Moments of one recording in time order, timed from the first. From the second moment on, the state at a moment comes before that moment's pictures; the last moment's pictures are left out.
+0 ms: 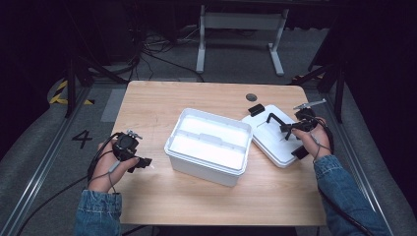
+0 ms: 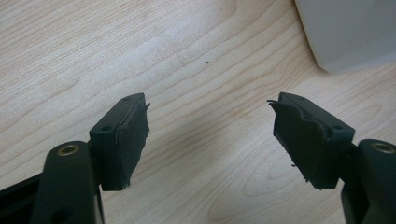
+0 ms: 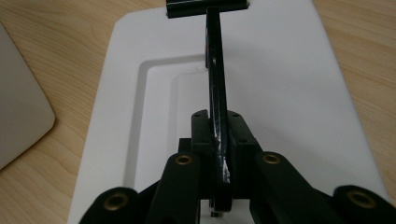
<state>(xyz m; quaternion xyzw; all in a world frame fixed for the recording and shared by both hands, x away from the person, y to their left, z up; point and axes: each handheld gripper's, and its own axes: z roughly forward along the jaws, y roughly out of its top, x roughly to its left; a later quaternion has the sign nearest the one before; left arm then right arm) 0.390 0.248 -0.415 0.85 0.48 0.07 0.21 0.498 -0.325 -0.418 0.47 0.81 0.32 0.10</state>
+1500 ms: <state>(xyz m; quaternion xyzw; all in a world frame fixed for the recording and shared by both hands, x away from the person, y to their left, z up) 0.388 0.249 -0.417 0.85 0.48 0.06 0.20 0.460 -0.330 -0.373 0.43 0.80 0.39 0.13</state>
